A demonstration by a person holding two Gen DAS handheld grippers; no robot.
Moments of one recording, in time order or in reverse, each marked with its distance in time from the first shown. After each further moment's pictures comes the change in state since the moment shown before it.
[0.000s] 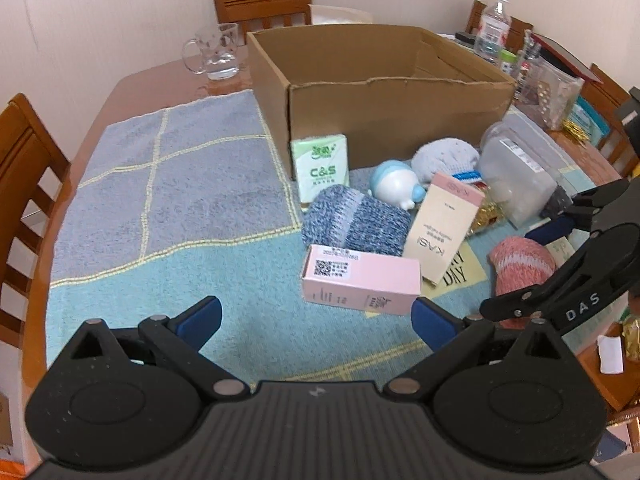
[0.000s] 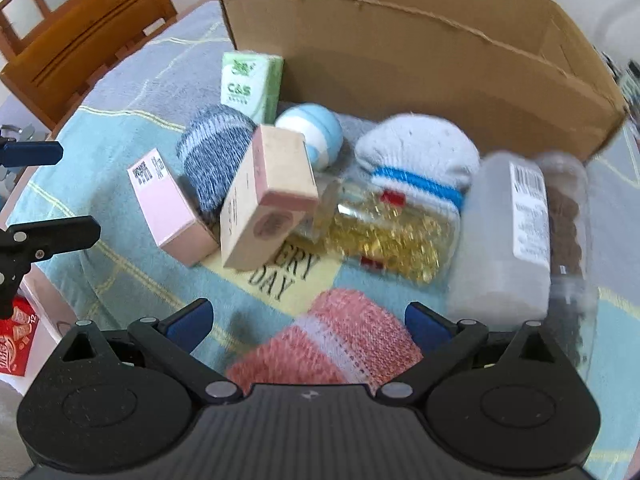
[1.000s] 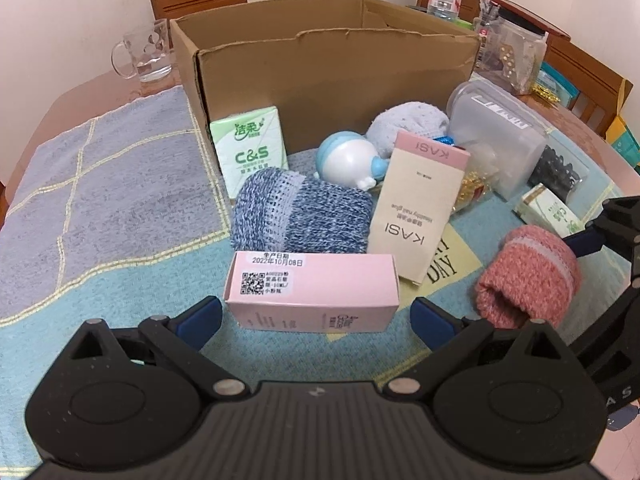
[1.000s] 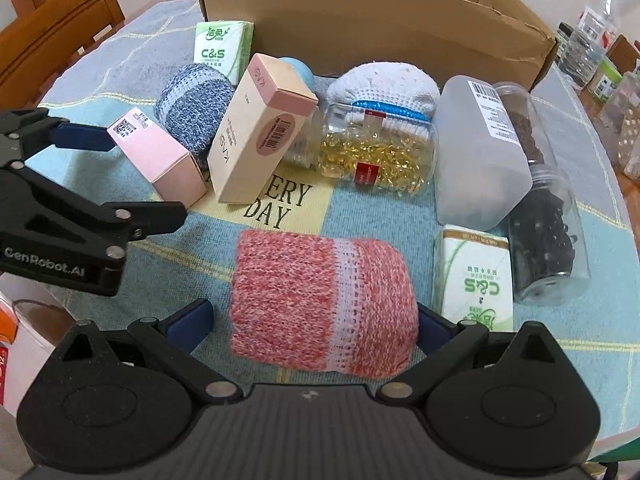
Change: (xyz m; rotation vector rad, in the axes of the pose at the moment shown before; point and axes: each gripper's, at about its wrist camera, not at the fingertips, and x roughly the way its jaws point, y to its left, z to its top) left arm 0.058 -0.024 -0.005 0.112 -0.008 -0.090; right arm 0.005 0.032 -0.053 0.101 -0.066 -0.165
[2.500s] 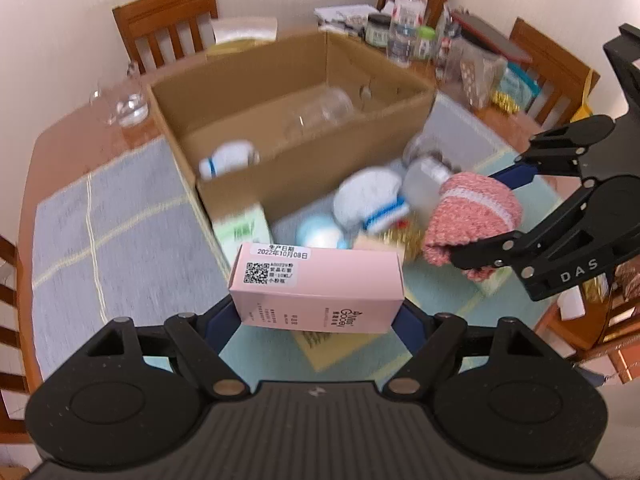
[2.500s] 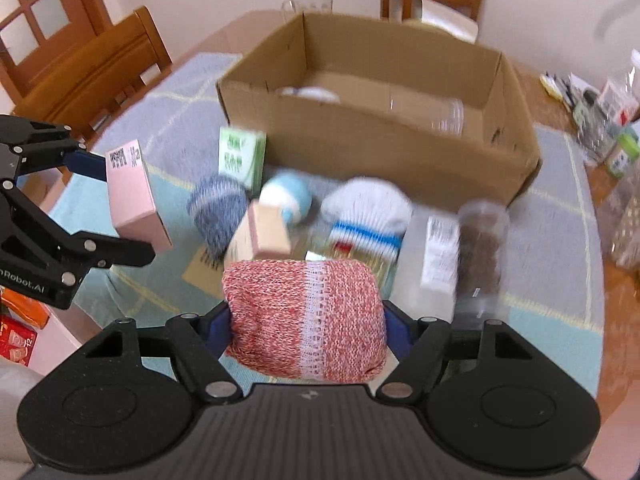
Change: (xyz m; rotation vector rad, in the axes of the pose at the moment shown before) left arm -0.073 0.000 0.096 0.087 0.098 -0.076; right arm -0.074 -0.047 0.080 -0.106 -0.068 0.141
